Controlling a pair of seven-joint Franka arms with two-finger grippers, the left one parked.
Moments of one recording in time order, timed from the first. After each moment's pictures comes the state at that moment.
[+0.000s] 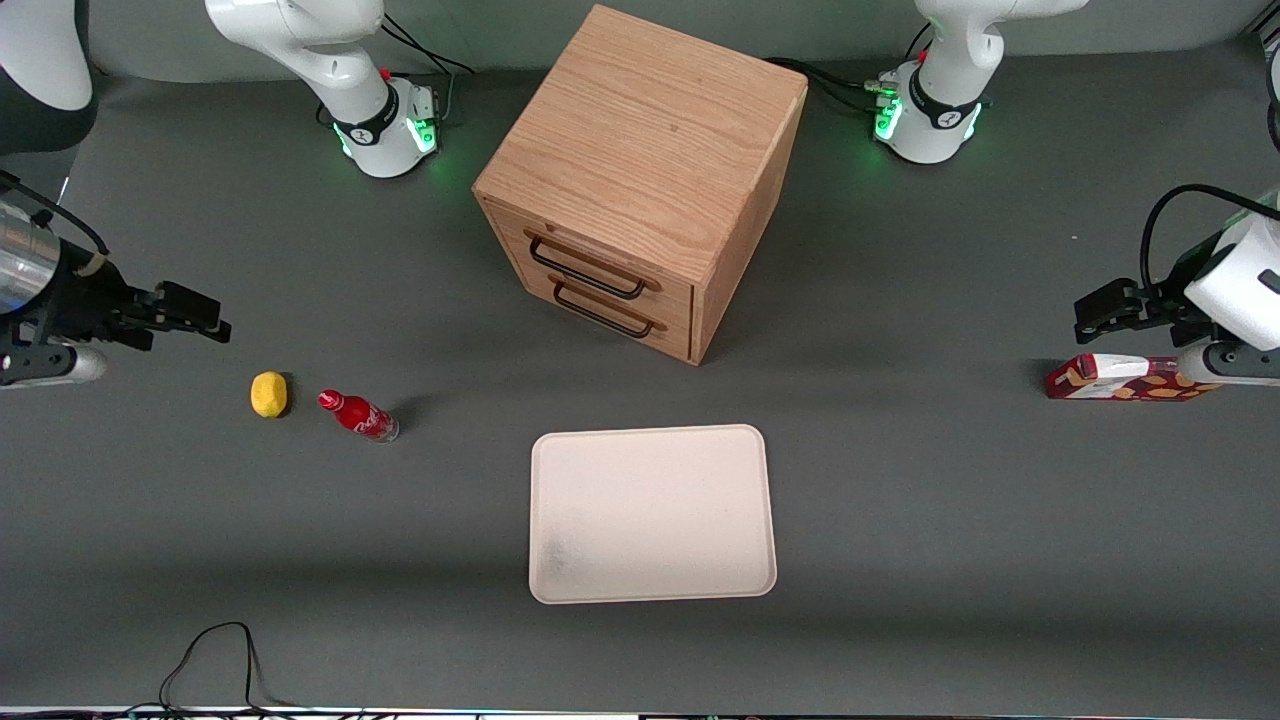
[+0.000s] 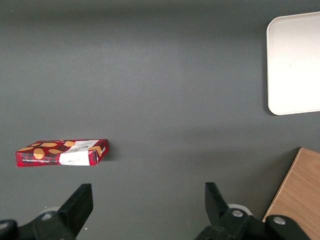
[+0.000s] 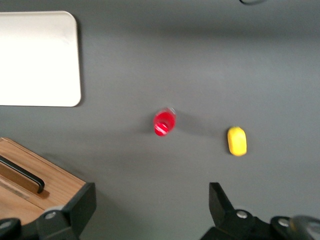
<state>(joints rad) 0.04 0.15 0.00 -1.47 0.08 1.59 -0.01</state>
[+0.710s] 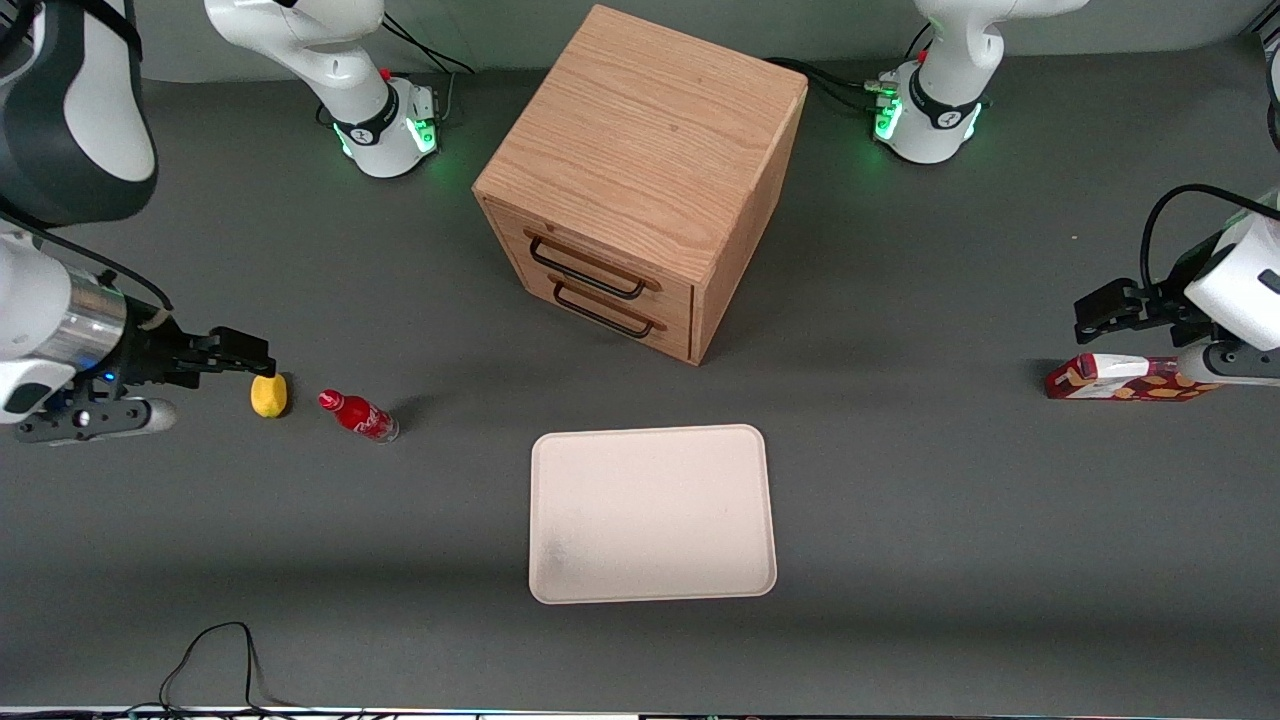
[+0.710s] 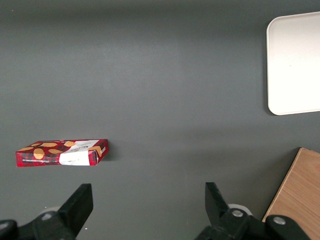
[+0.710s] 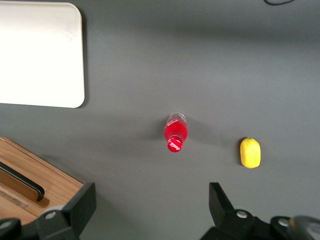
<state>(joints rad) 0.07 0.27 0.01 -1.42 0.08 1.60 0.00</state>
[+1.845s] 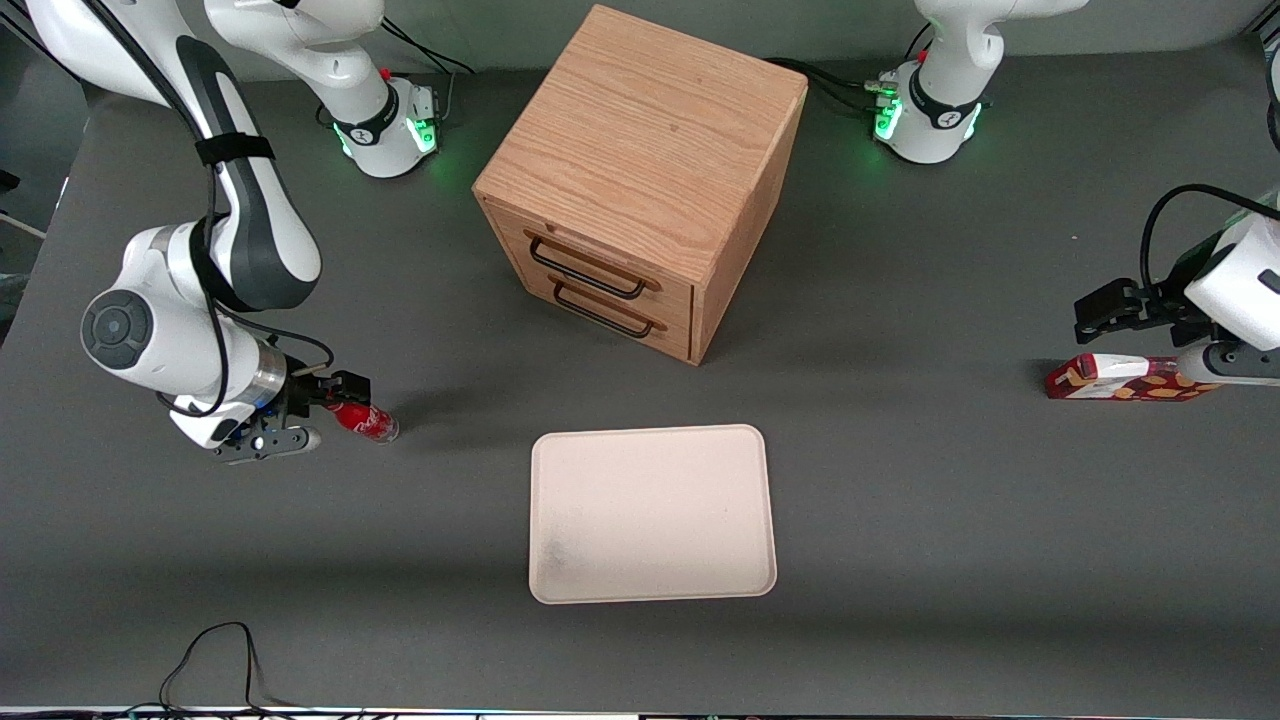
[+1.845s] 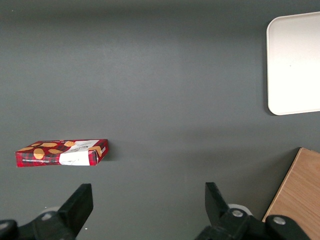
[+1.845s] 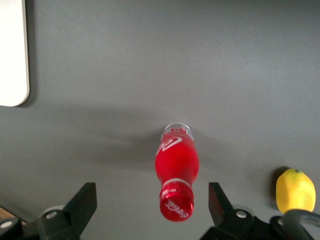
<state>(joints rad) 0.10 0.26 0.01 -1.95 0.06 2.14 -0.06</state>
